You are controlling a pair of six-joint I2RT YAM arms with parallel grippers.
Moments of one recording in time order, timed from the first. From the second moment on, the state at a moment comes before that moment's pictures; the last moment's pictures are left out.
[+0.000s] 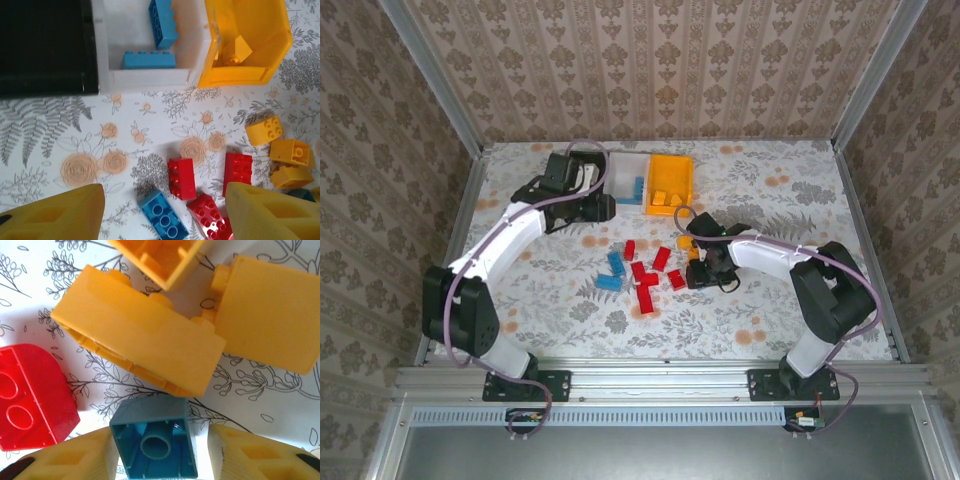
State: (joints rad) left arm -0.40 1.52 1.24 -0.62 0.21 -0.28; right arm 0.54 1.68 0.98 -0.69 -0.05 0.42
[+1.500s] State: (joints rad) left arm -0.44 1.12 0.71 -0.51 0.25 -0.48; right arm 0.55 2.19 2.02 -0.63 -0.21 0.37
